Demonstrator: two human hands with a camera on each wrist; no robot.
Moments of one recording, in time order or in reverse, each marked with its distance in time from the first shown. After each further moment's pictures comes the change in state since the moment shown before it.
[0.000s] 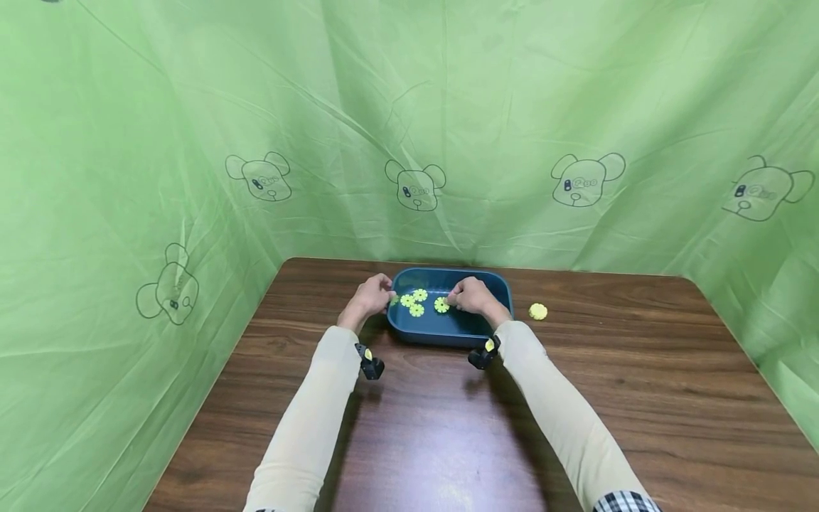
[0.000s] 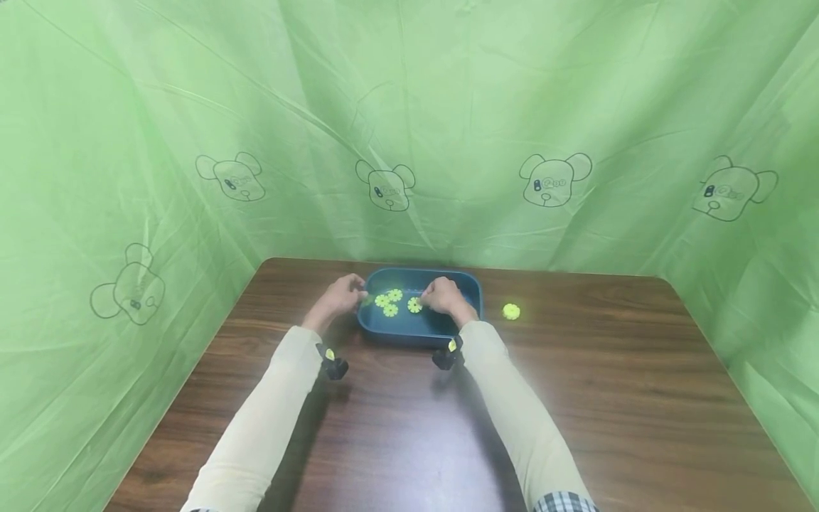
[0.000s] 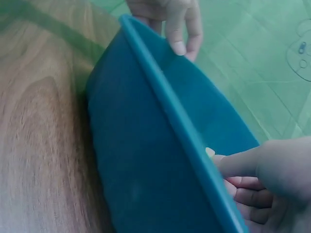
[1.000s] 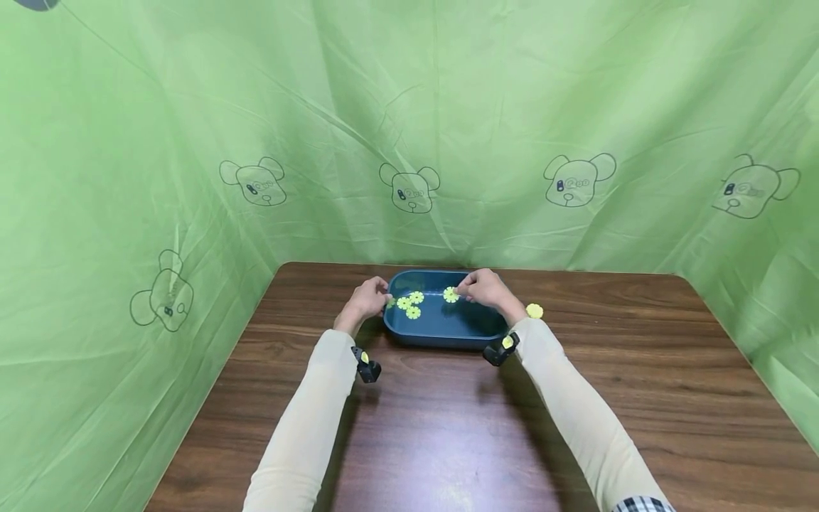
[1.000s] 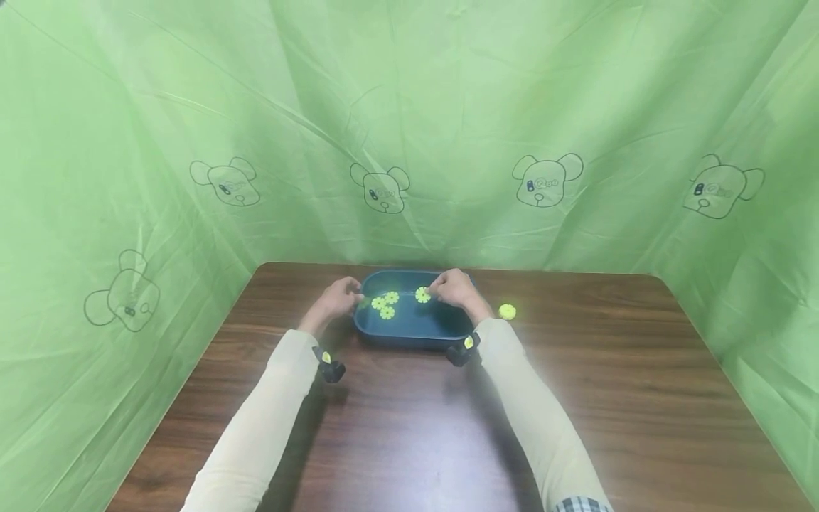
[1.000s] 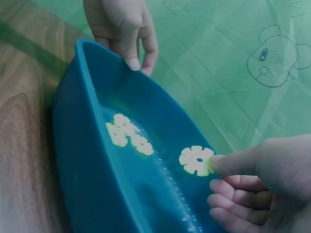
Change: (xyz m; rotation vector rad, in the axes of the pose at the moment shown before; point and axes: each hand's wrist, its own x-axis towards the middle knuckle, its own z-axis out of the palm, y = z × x) left_hand 0.004 -0.003 0.003 0.015 0.013 -0.004; right_hand -0.021 0.004 -0.037 0.144 0.059 -0.023
